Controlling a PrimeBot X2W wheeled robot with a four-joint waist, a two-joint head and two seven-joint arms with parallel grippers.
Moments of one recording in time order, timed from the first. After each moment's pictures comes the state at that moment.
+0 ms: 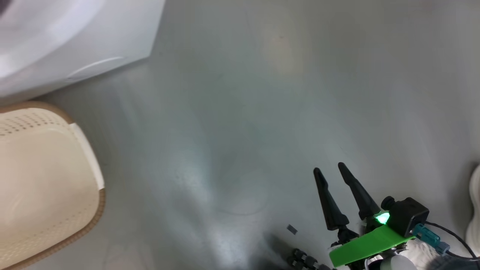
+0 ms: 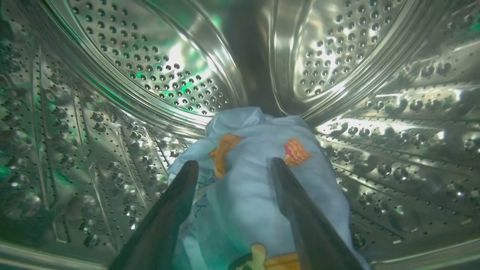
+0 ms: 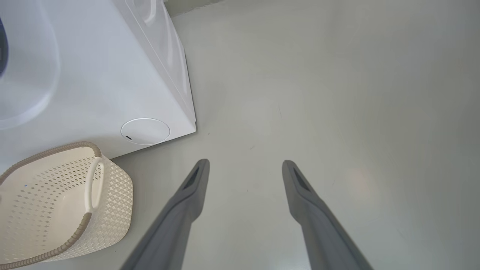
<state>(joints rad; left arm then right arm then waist) -1.49 0.42 -0.06 1.15 -0.07 0.15 -0.17 -0.10 -0.03 0.18 0.11 0.38 0.12 -0.26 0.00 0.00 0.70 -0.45</state>
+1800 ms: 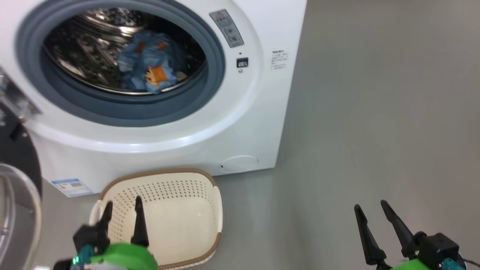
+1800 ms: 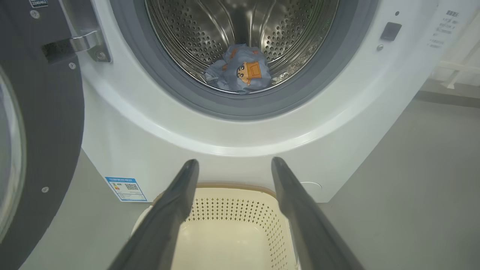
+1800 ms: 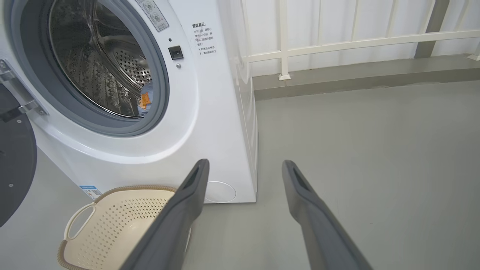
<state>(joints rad) -0.17 0.03 -0.11 0.40 -0.27 0.11 -0.26 0.06 -0.10 0.04 0.11 0.25 0.12 -0.26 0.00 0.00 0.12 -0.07</state>
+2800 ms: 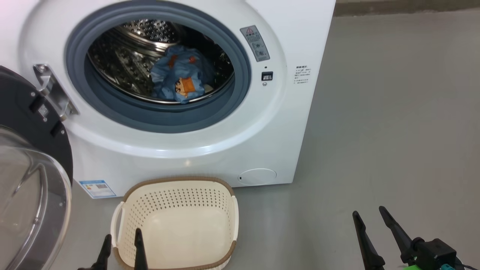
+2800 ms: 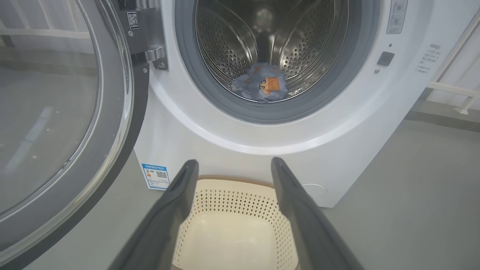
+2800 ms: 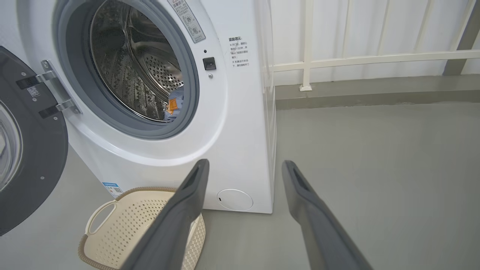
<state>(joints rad) 0.10 0.04 -0.13 0.12 -0.29 0.17 -0.26 0.09 -0.11 0.05 0.10 0.24 0.12 -0.26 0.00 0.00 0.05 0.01</state>
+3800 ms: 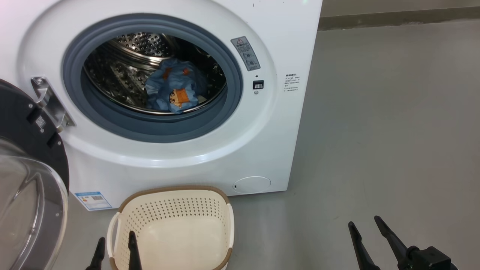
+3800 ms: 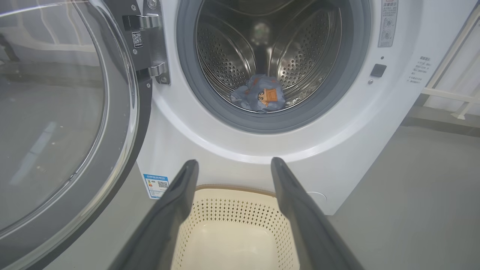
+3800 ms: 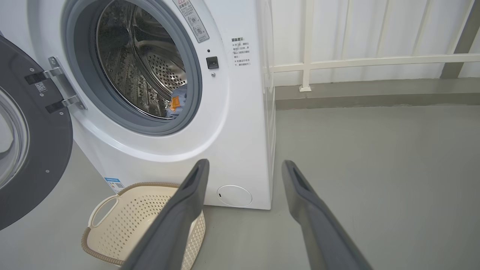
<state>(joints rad) 0.13 0.04 -0.10 0.11 -0.28 0.16 -0.26 0.12 -0.12 0.08 0.10 0.24 0.12 -0.26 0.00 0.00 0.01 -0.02</state>
